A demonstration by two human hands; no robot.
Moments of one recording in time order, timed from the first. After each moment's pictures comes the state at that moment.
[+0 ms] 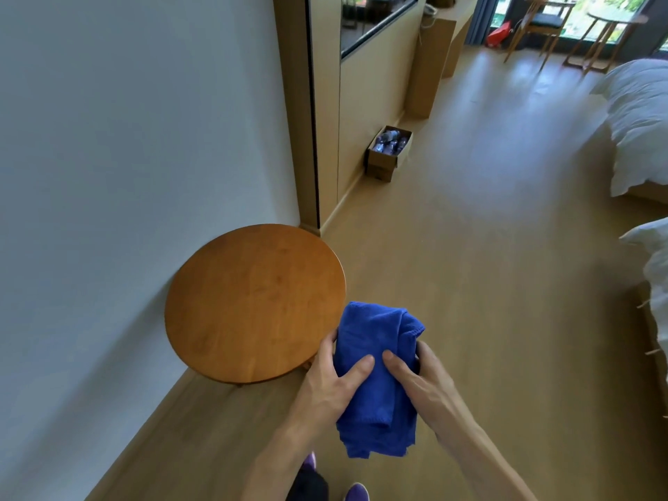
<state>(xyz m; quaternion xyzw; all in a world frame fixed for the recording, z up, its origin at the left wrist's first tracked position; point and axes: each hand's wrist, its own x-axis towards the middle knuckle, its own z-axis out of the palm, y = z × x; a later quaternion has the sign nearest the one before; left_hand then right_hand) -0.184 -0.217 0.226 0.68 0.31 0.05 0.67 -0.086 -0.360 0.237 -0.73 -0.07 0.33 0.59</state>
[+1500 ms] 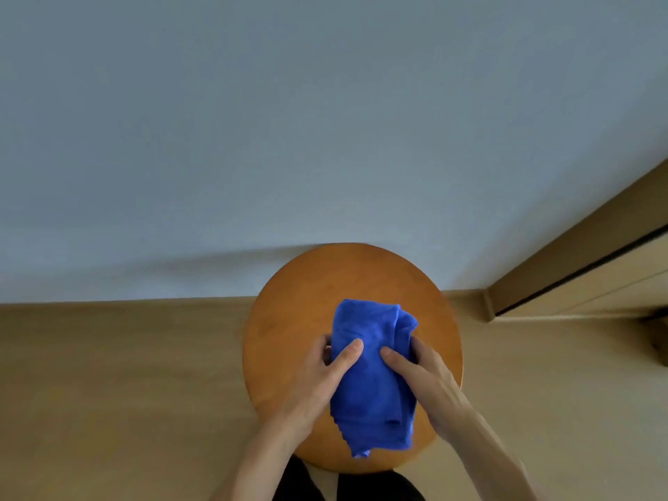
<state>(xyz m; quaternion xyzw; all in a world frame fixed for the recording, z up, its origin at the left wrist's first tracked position) -0.028 0.033 0.196 0.29 0.62 0.35 0.64 0.152 0.063 0.200 -0.62 -0.39 0.63 0.23</state>
